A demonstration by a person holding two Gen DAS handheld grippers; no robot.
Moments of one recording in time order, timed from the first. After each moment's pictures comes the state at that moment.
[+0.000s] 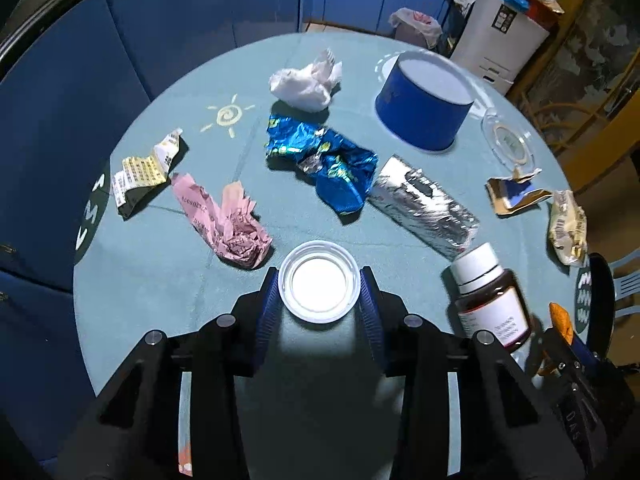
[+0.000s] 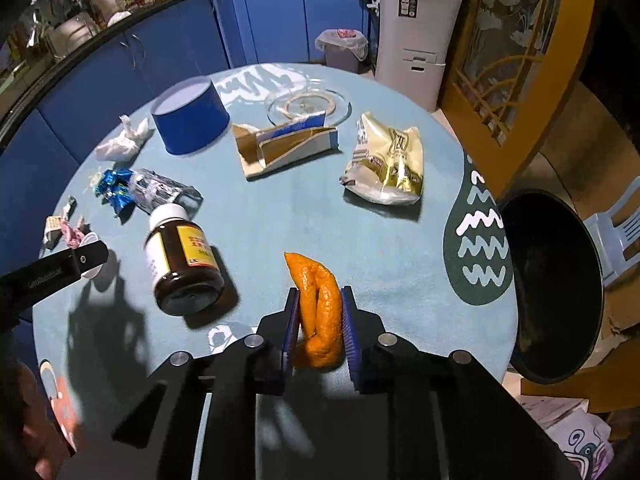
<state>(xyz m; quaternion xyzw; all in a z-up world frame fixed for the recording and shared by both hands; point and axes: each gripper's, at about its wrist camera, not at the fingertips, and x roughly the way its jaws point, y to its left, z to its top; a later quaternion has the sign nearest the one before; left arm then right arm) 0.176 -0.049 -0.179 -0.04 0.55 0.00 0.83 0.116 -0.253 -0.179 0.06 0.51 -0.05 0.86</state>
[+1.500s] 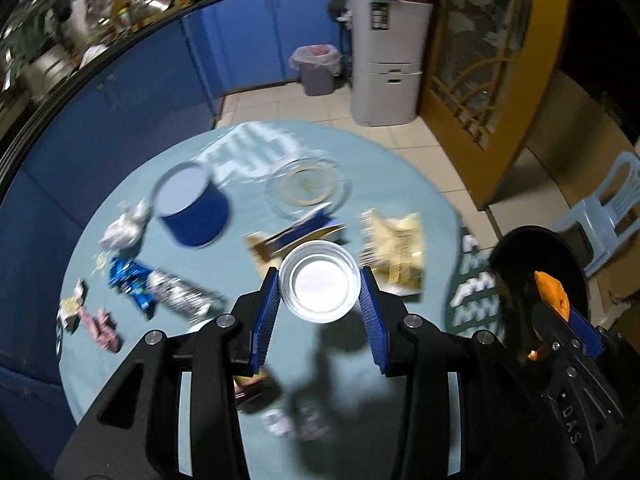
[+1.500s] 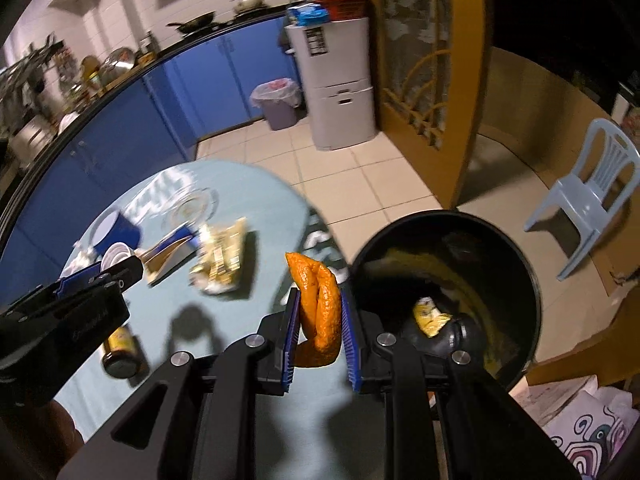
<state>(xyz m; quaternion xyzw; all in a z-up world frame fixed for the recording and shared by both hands) 0.170 -0.257 -0.126 0.10 0.47 -0.11 0.87 0.088 -0.396 -0.139 0.16 0.43 -0.13 0.88</state>
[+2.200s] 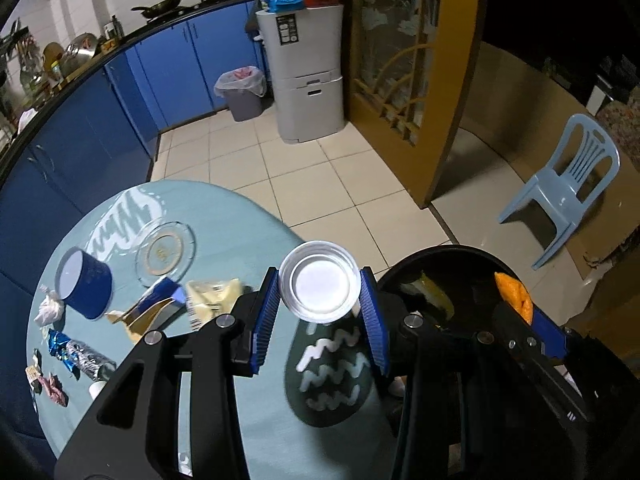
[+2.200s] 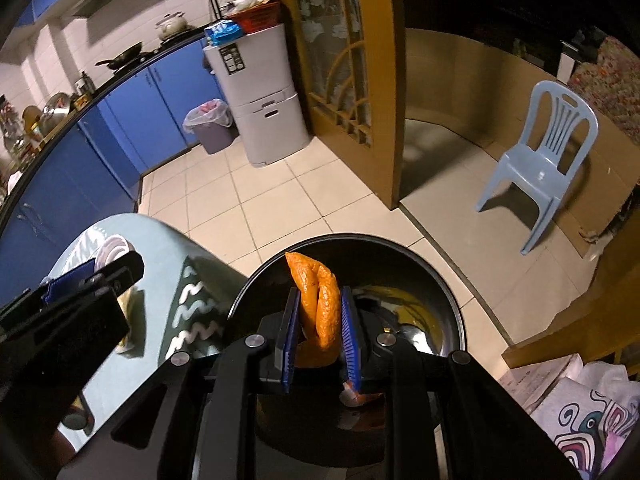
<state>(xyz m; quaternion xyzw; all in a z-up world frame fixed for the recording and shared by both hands) 0.166 -0.390 -0.127 0.14 0.44 -0.21 0.86 0.080 -0.491 -0.152 0.20 0.41 -0.23 0.86</state>
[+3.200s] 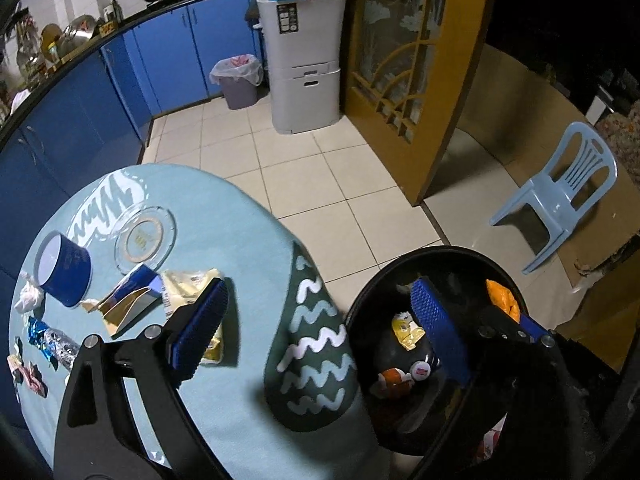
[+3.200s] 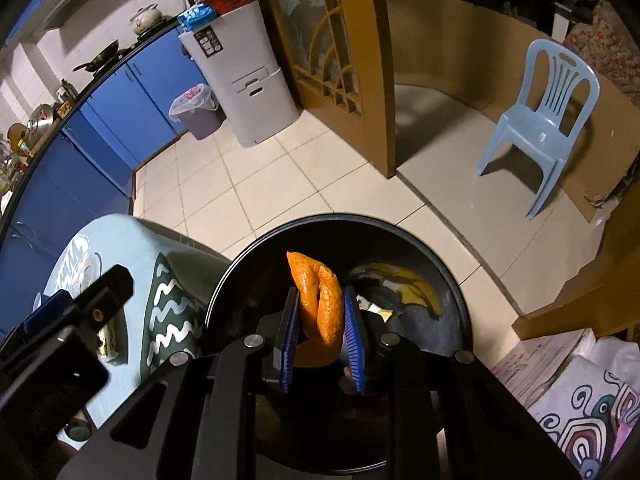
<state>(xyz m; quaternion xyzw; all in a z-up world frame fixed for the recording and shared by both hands) 0.172 -0.389 -0.138 0.11 0.46 -0.21 0.86 0.087 -0.519 -0.179 0.25 0.45 -0.22 0.83</state>
